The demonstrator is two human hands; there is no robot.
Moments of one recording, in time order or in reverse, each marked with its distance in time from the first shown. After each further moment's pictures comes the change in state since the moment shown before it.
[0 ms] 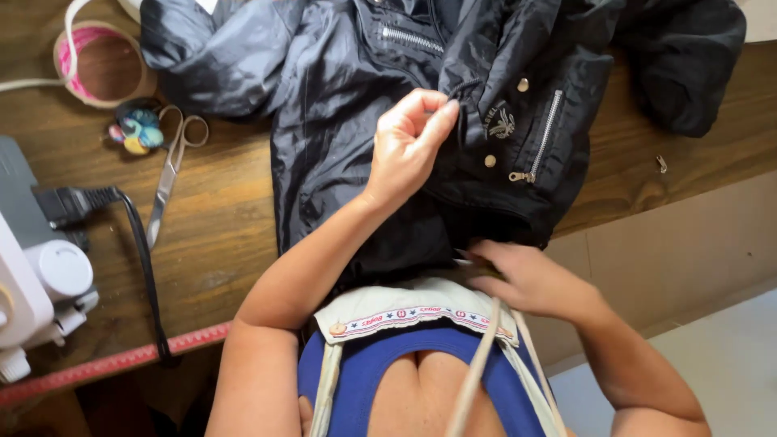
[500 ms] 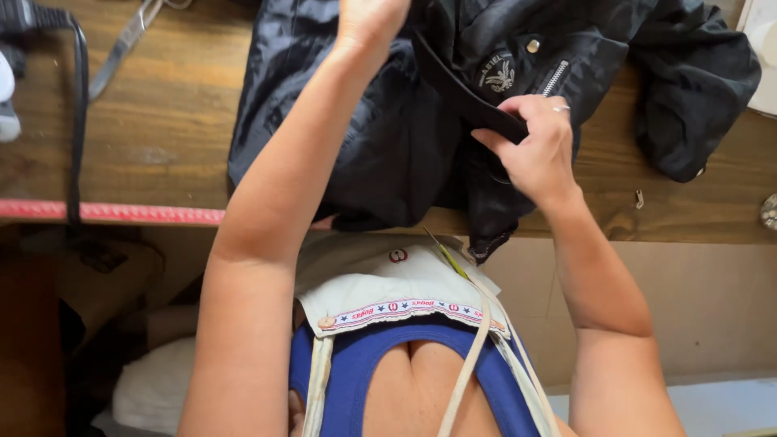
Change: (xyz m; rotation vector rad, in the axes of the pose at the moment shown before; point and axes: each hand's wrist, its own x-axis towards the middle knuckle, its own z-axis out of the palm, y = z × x) left_hand 0.010 0.004 0.007 0.434 0.480 0.289; right_hand 0.072 0.104 -0.074 -0.253 0.782 -0.366
